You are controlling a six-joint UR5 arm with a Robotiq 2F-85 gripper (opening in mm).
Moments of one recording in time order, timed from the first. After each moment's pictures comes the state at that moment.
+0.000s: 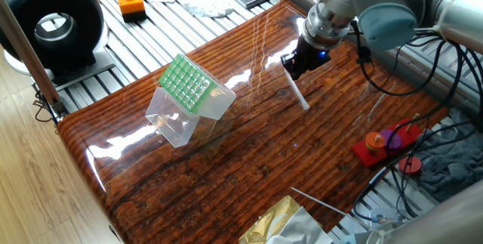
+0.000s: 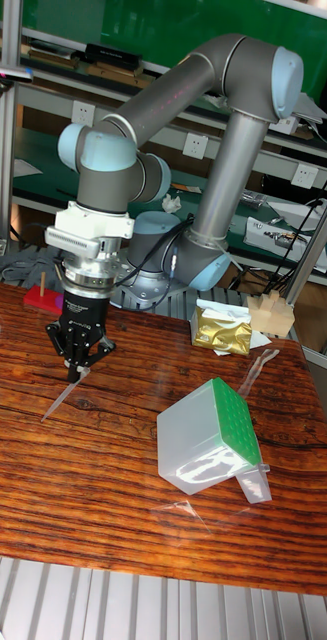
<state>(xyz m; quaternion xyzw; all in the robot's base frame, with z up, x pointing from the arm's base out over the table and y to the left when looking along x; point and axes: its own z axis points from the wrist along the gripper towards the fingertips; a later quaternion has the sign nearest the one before) 0.494 -0.112 0.045 0.22 0.97 0.04 0.12</state>
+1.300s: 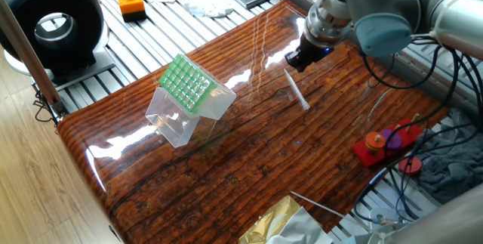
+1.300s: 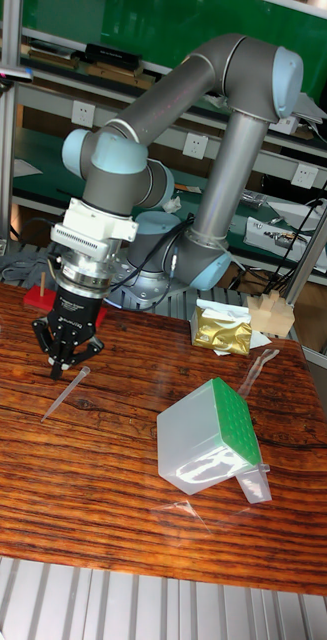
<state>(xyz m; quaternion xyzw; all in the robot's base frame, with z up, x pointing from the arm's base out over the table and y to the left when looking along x) 0.496 -0.146 0.047 0.15 0.98 -0.03 0.14</state>
